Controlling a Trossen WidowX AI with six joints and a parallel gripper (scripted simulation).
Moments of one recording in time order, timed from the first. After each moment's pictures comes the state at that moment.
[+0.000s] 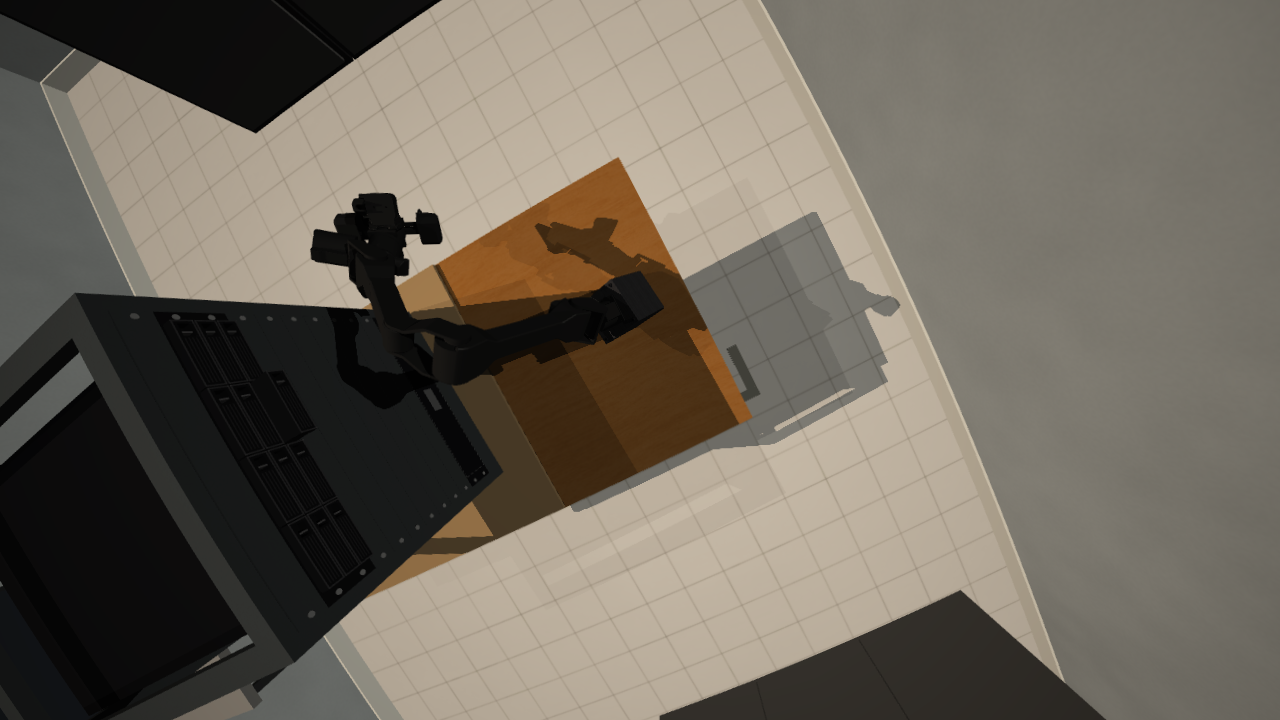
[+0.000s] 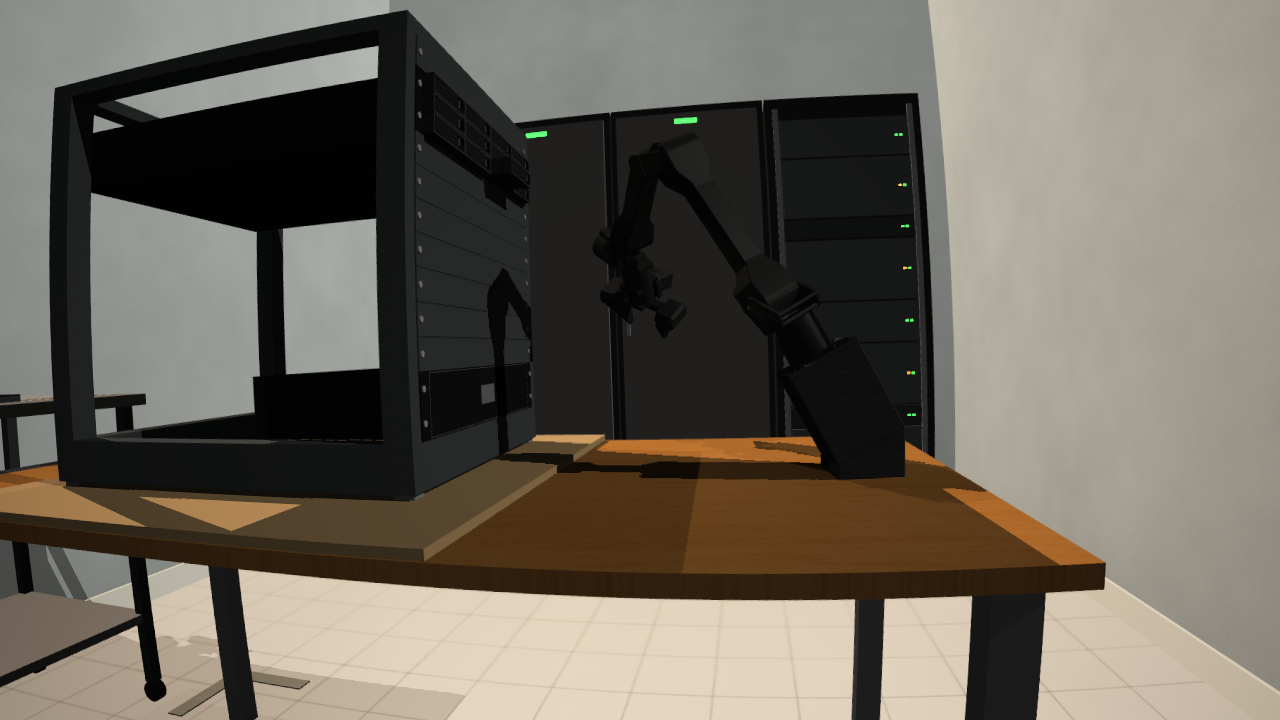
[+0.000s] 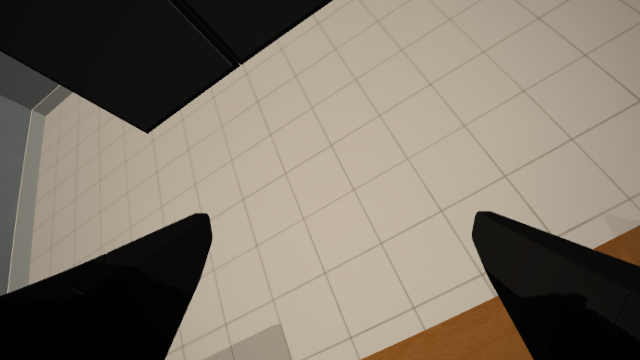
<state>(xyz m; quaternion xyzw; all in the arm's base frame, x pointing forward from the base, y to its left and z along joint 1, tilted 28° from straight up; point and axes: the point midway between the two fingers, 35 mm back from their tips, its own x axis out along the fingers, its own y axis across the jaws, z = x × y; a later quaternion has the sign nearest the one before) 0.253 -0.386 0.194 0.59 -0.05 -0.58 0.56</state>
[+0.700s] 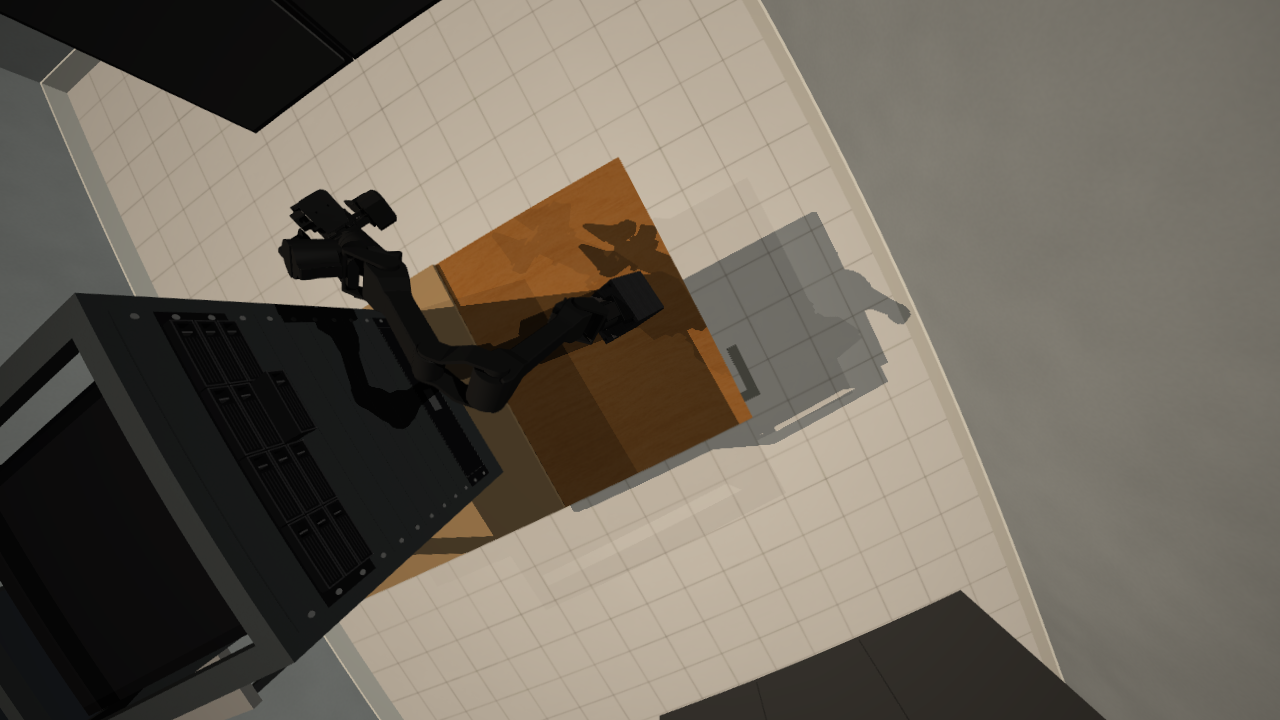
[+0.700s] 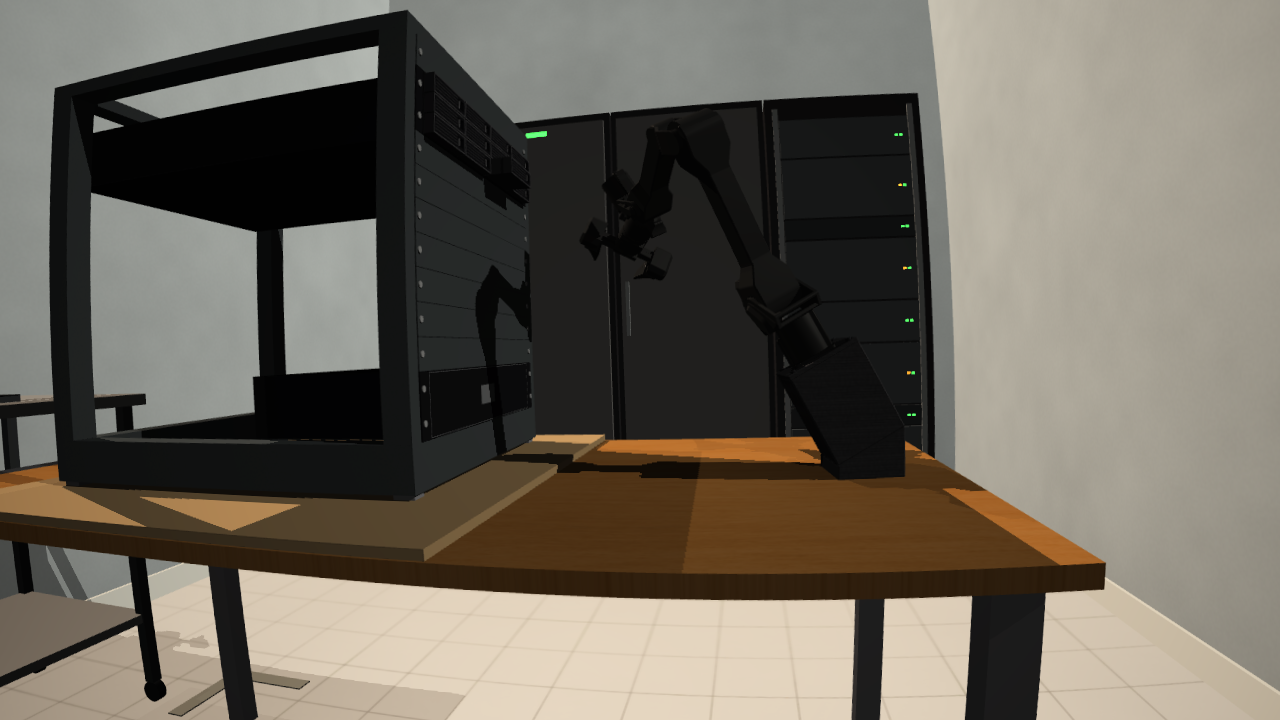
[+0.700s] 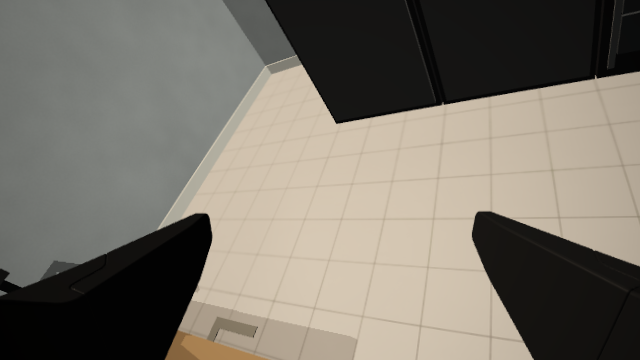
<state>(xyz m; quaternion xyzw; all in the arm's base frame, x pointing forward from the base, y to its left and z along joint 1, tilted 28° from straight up) 0.236 -0.370 0.327 0.44 -0.14 -0.41 0.79</state>
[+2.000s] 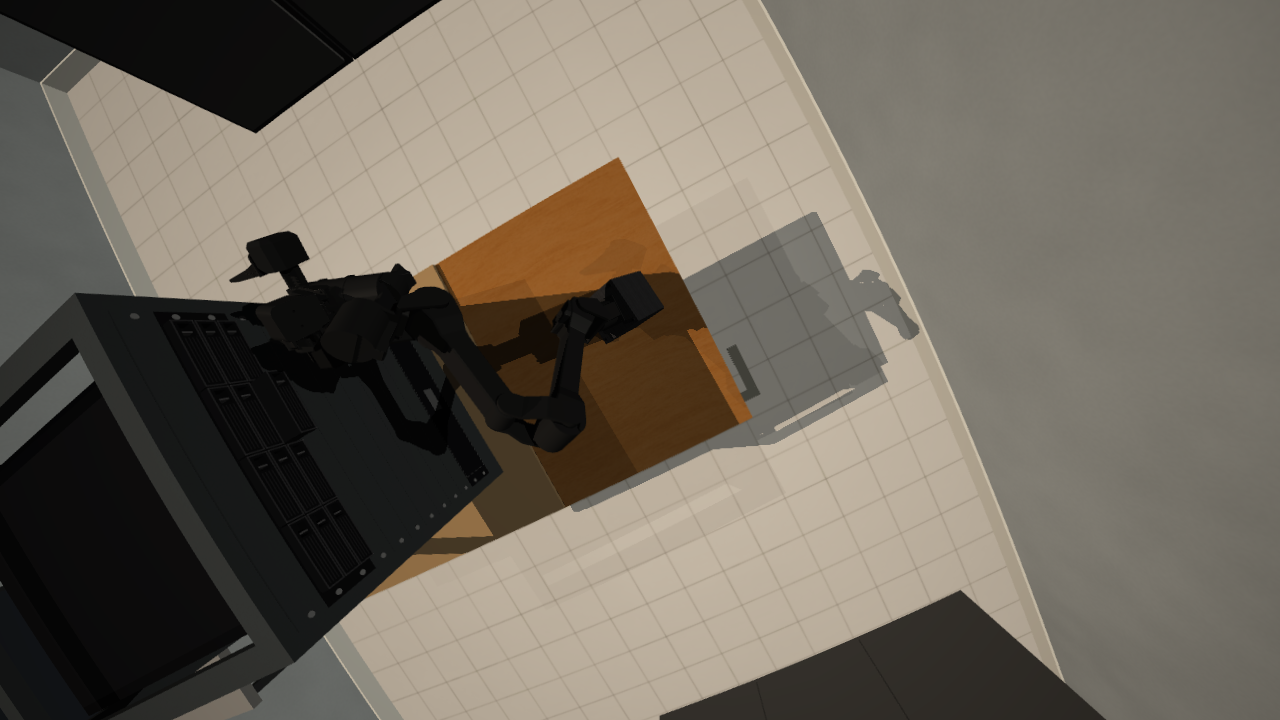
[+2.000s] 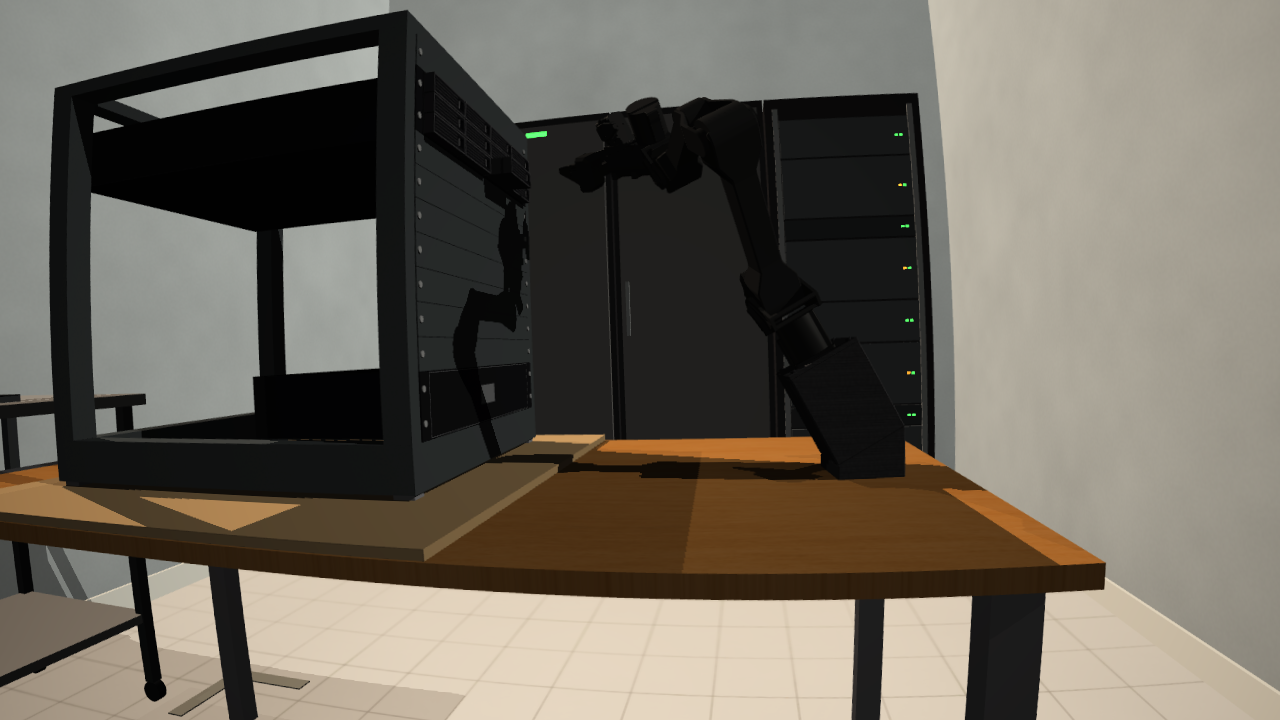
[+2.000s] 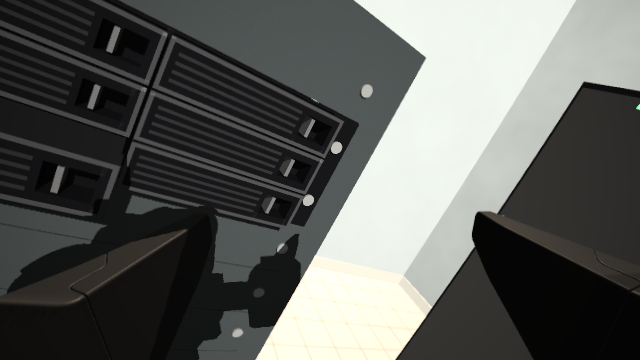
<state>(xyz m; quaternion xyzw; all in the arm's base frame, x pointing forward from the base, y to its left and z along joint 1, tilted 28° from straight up) 0.169 -0.207 0.486 -0.17 -0.24 -0.23 0.93</state>
